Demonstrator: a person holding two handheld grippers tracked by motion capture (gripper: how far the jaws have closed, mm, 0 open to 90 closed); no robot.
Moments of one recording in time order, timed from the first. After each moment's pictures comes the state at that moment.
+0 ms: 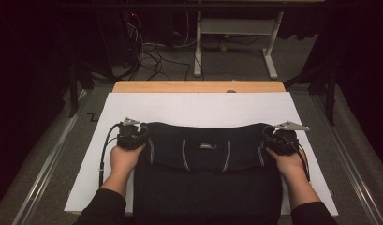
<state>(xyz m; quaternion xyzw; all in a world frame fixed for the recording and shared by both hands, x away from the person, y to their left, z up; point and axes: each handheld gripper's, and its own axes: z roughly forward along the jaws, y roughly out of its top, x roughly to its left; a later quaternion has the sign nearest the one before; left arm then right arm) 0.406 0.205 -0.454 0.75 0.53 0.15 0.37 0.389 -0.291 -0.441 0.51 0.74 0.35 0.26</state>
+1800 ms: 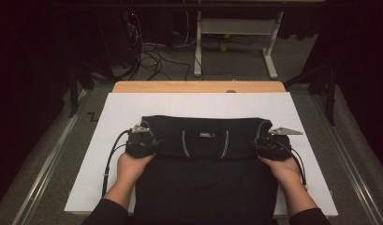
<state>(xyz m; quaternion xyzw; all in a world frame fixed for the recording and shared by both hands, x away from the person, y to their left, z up) 0.381 0.180 -0.465 0.77 0.49 0.11 0.38 0.375 -0.275 -0.455 0.51 0.75 0.36 0.21</state>
